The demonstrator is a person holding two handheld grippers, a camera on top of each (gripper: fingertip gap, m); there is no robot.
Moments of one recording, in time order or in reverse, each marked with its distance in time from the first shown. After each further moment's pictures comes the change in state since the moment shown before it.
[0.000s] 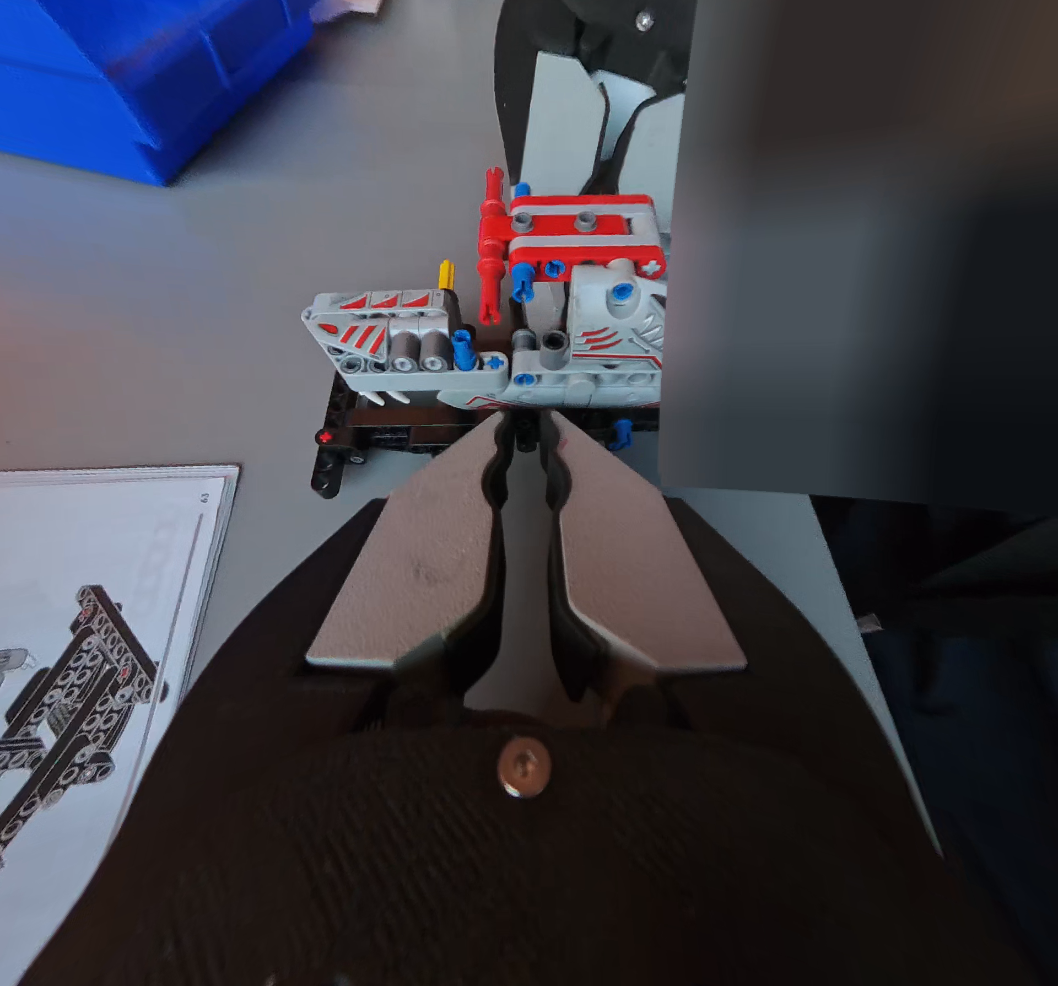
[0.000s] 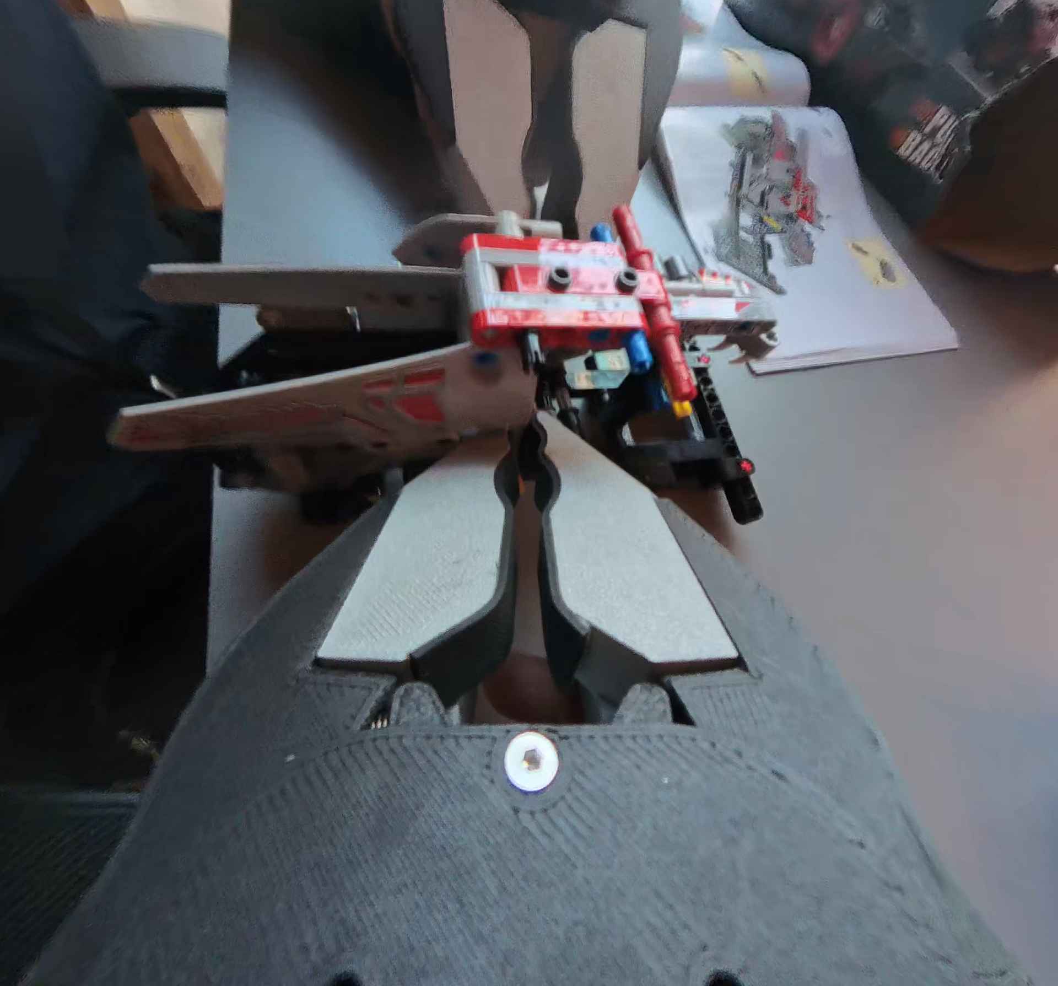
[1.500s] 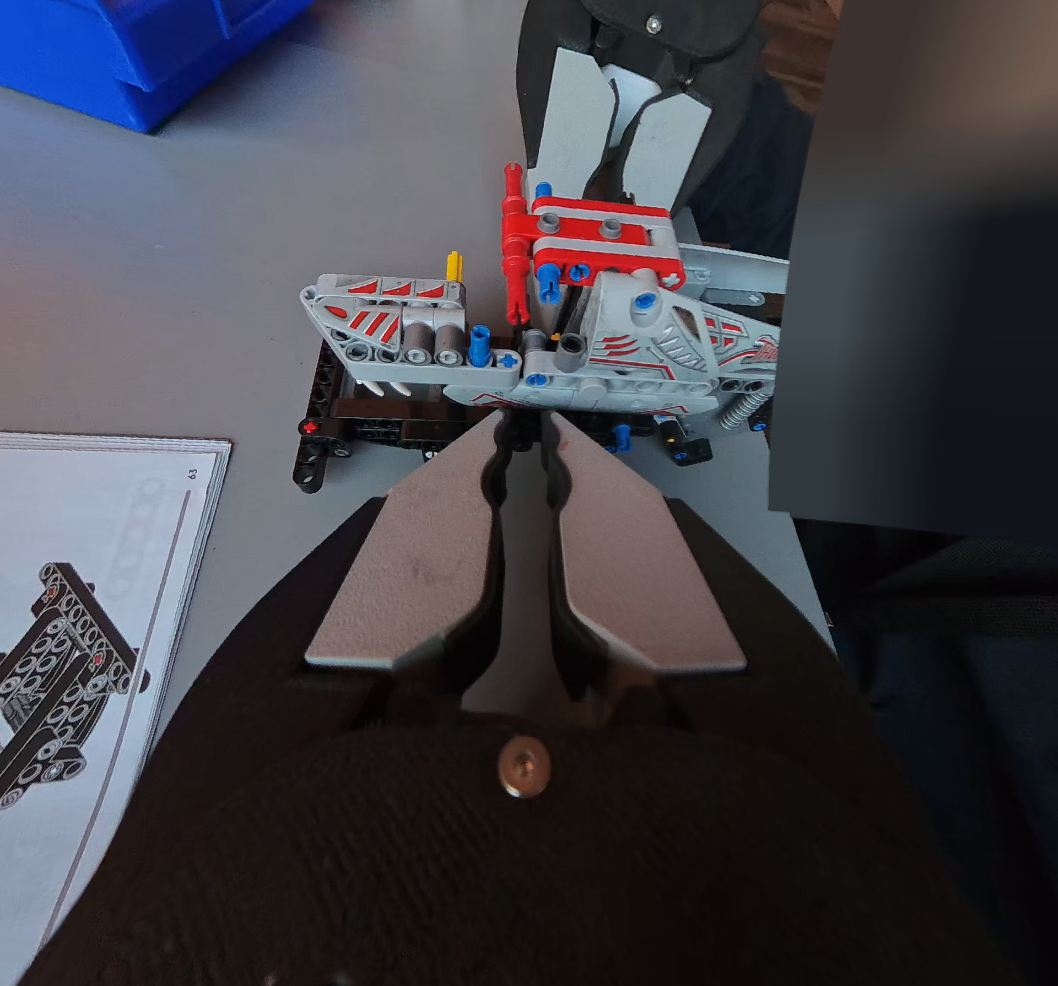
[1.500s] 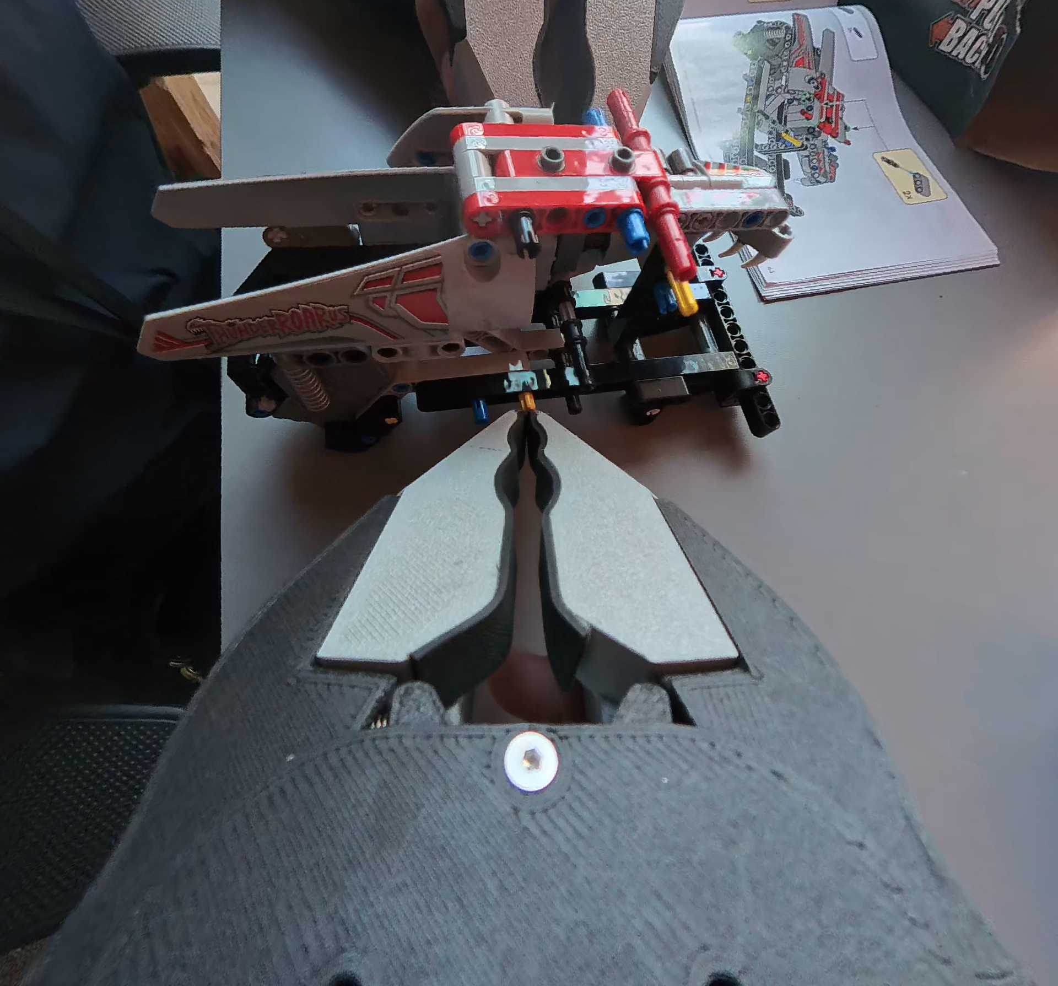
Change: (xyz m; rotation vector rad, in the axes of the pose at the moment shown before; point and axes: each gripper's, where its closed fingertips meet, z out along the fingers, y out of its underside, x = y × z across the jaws) left arm -0.006 0.001 -0.002 0.002 0.059 -0.117; right arm 0.003 0.021 -0.013 -0.070 -0.041 0.044
